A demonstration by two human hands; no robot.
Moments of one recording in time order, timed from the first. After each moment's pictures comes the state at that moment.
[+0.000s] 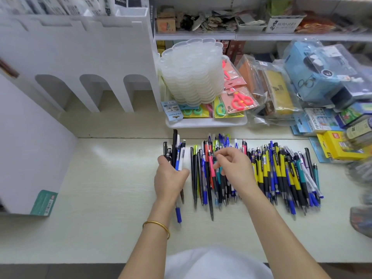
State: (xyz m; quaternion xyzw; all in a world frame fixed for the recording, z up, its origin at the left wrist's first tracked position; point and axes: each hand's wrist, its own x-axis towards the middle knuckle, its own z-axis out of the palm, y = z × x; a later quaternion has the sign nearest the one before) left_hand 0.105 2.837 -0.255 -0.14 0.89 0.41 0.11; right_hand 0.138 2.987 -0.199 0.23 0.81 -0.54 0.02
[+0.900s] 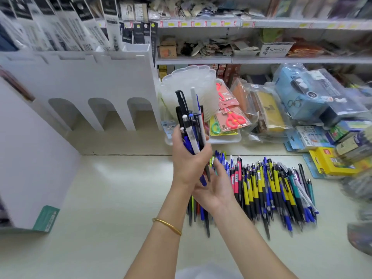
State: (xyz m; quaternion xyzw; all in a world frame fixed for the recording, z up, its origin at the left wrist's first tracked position) left_hand 0.098 2.887 -0.151 0.04 0.65 0.76 -0.05; right_hand 0.135 2.946 -0.181 0.32 0.14 -0.93 0.09
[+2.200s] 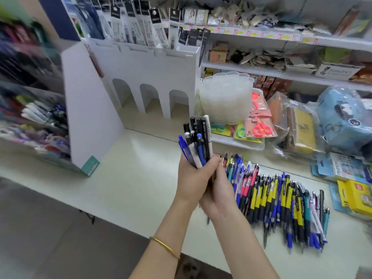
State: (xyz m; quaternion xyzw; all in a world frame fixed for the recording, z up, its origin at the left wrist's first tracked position) left_hand 0.169 2.882 -0.139 -0.15 0.61 0.77 -0.06; right_hand 0.173 2.932 -0.148 0.23 0.28 -0.92 0.16
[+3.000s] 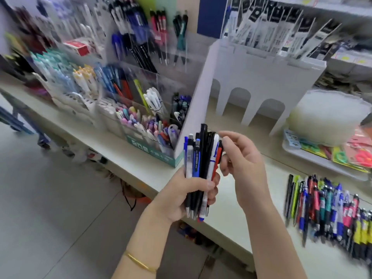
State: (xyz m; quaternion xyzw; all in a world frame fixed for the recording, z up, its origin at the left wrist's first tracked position) left_hand 0.250 2.589 -0.128 0.03 0.45 0.88 0.16; right_hand 0.204 2.714 -0.090 -0.04 0.69 -0.72 0.06
